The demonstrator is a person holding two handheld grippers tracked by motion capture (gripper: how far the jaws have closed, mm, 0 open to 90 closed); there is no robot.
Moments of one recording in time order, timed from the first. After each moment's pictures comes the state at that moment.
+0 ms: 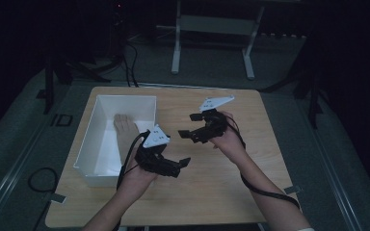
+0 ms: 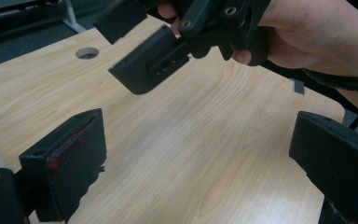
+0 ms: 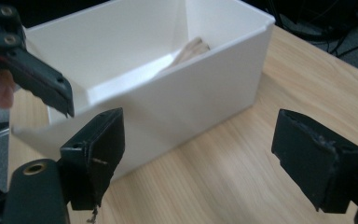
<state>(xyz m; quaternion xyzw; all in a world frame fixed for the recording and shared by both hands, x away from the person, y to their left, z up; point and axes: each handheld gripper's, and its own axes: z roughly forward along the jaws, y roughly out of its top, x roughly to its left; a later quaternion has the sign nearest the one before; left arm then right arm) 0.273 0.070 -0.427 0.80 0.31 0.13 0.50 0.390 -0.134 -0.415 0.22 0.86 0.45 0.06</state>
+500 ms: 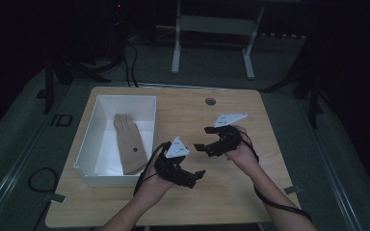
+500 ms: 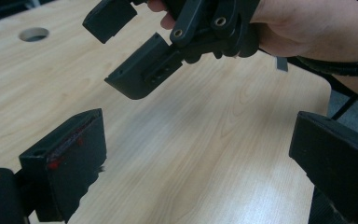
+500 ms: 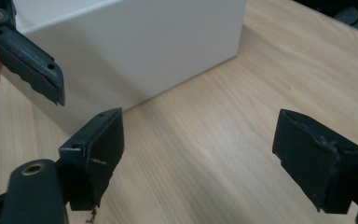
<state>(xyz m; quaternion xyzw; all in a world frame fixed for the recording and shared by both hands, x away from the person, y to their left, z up) 0.274 0.026 -0.466 0.82 0.28 0.09 0.48 0.377 -0.181 -0.458 0.23 0.87 0.43 0.08</state>
